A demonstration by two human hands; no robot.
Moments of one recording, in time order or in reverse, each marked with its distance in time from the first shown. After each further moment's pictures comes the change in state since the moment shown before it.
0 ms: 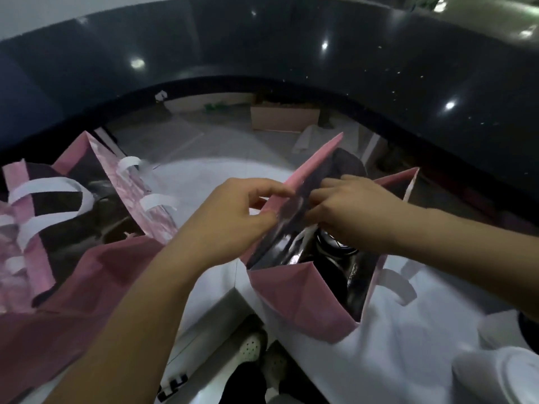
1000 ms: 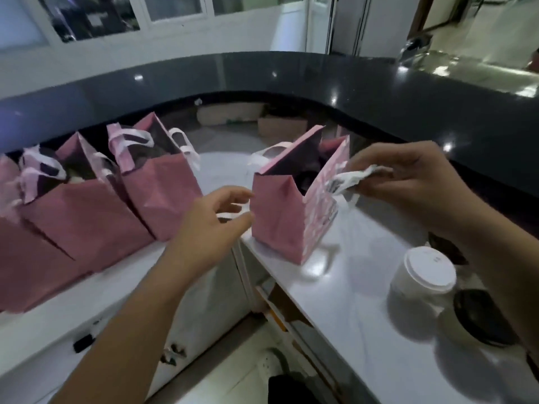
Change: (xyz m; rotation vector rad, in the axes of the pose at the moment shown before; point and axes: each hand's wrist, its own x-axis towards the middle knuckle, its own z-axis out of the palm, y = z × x) left_hand -0.228 0.060 0.094 -0.120 0.388 -0.050; right_hand -0.232 -0.131 -0.061 1.091 0.631 0.128
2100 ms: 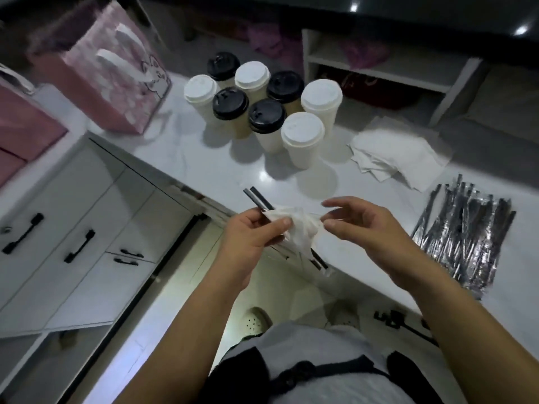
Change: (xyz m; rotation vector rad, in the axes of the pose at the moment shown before) left_hand -0.396 0.112 0.383 -0.549 -0.394 -0.456; right_hand -0.587 -0.003 -0.118 0.373 0.348 0.776
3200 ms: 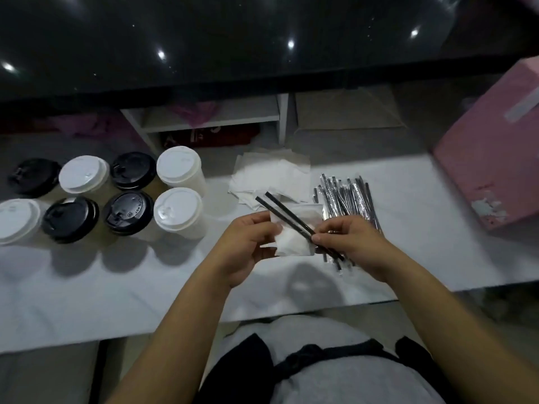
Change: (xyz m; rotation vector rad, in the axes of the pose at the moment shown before) left_hand 0.119 0.029 0.124 0.195 -0.800 -0.301; right_hand -0.016 0.028 -0.073 0.178 0.554 0.133
